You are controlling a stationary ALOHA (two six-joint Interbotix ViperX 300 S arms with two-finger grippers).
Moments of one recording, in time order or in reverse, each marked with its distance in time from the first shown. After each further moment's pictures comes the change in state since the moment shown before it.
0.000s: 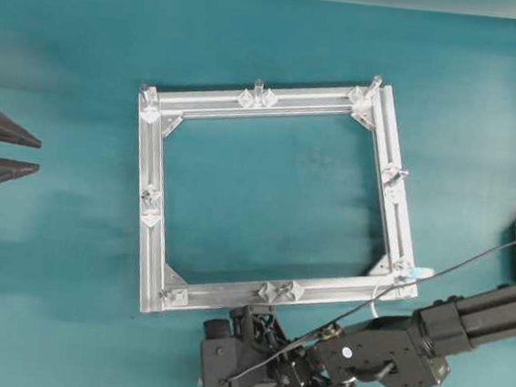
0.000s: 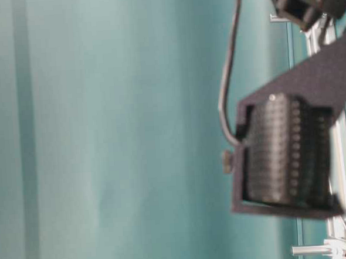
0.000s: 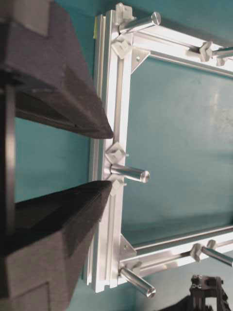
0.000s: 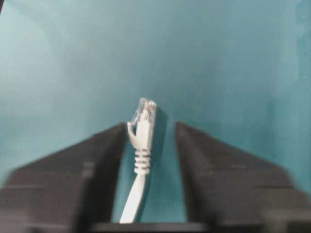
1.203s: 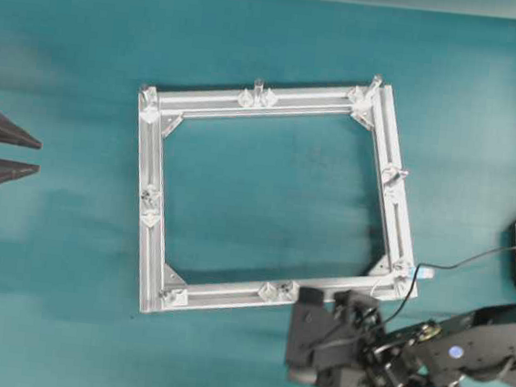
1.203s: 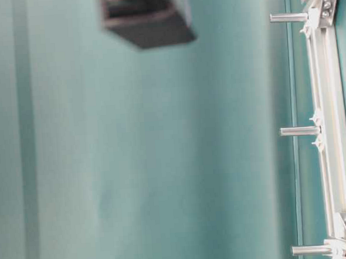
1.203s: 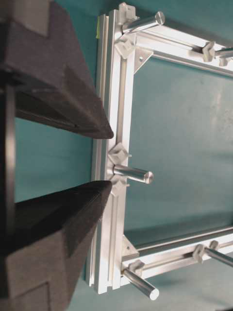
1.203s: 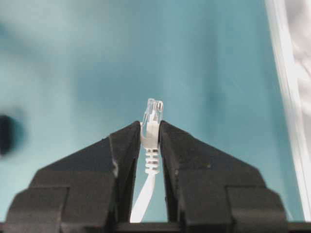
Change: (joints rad) left arm 0.000 -0.008 0.014 0.002 -0.005 0.000; right arm 0.069 -0.353 0.273 -0.098 0.321 0.425
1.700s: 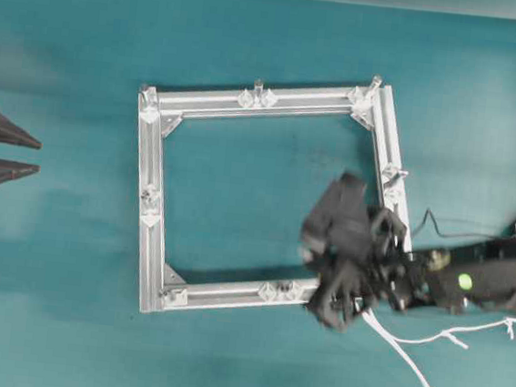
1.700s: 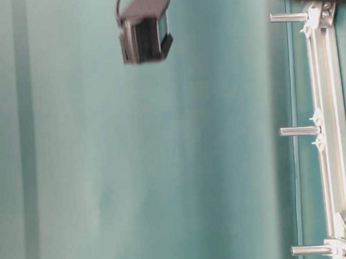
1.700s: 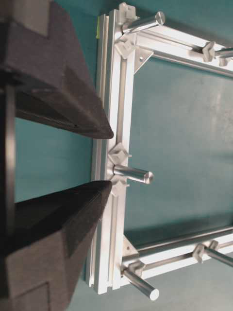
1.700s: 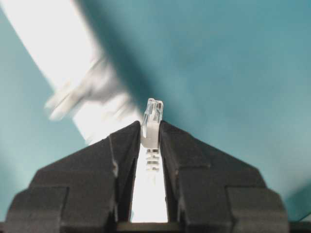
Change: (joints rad) left arm 0.000 0.000 0.003 -0.002 -0.006 0.000; right arm -0.224 -0.086 0.066 -0.339 0.098 0.465
